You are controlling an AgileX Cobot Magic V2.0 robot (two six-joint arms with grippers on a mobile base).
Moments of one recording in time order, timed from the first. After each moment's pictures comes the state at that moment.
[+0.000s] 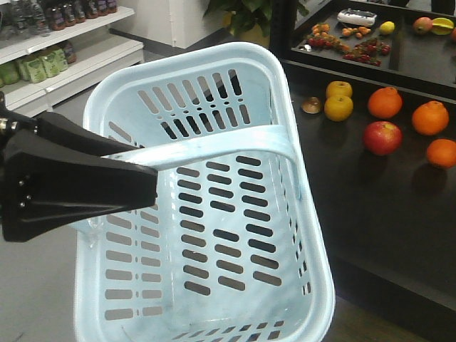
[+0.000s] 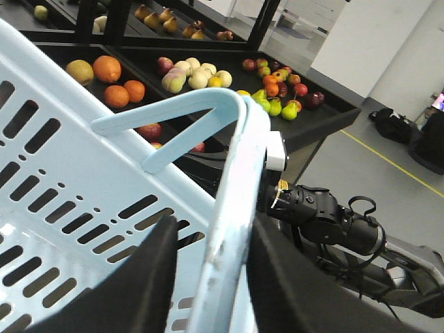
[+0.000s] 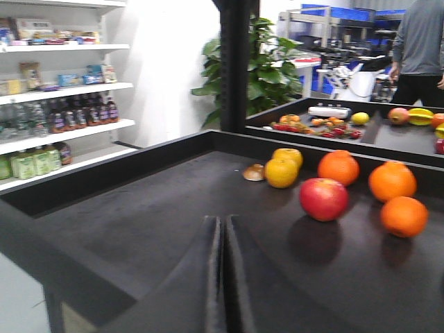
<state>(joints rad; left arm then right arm) -0.19 1.08 -1.08 1.76 -1.25 -2.11 0.08 -0.01 0.03 -0.30 0.07 0.25</state>
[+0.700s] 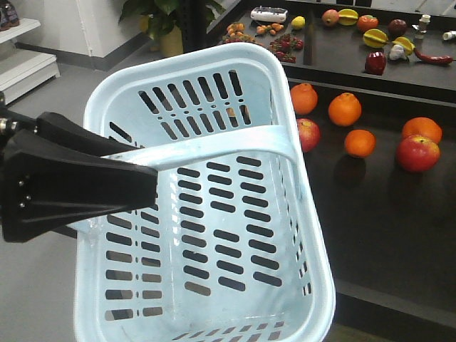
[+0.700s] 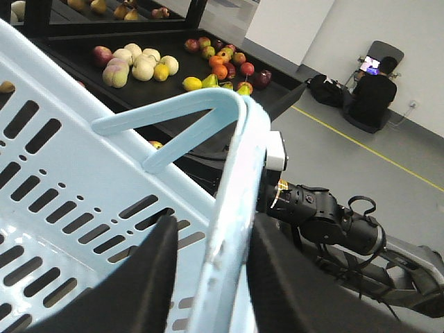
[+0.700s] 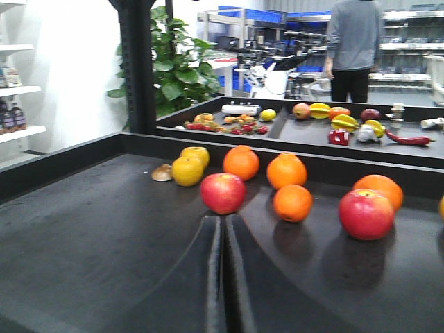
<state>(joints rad) -0.19 1.08 -1.08 1.76 -1.25 -2.11 0.08 -0.01 0.03 -0.30 0.07 0.25</state>
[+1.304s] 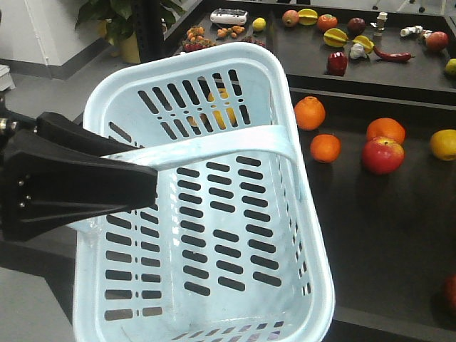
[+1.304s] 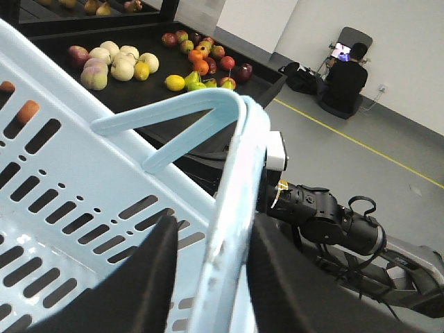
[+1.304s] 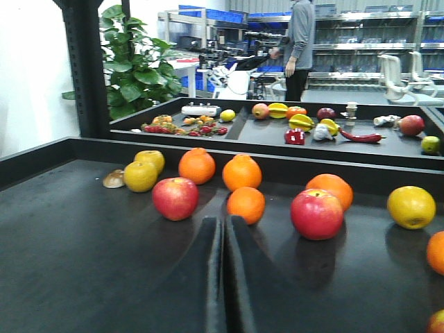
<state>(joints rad) -0.19 1.08 -1.08 1.76 -1.25 -2.11 0.08 -0.01 0.03 -0.30 0.07 0.25</state>
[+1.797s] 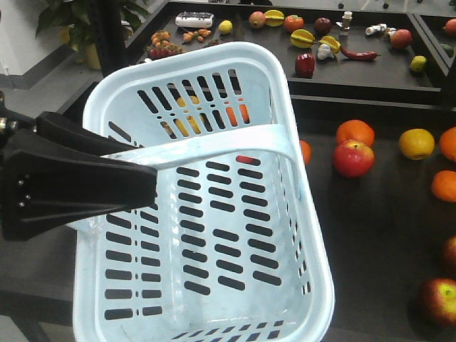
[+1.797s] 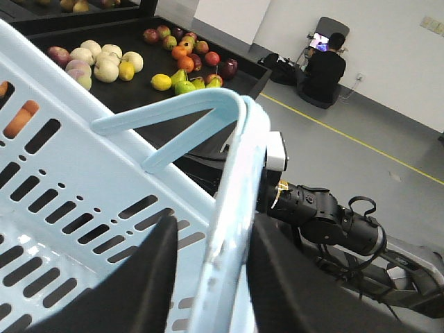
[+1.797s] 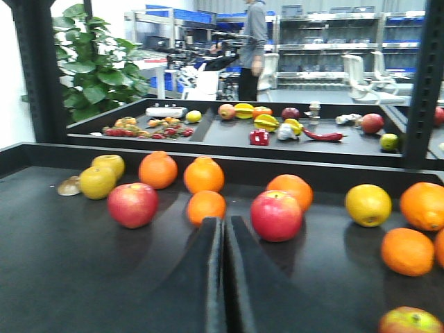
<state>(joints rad) -0.19 1.08 -1.08 1.76 -1.25 -2.11 0.08 -0.01 0.03 -0.30 0.07 0.25</state>
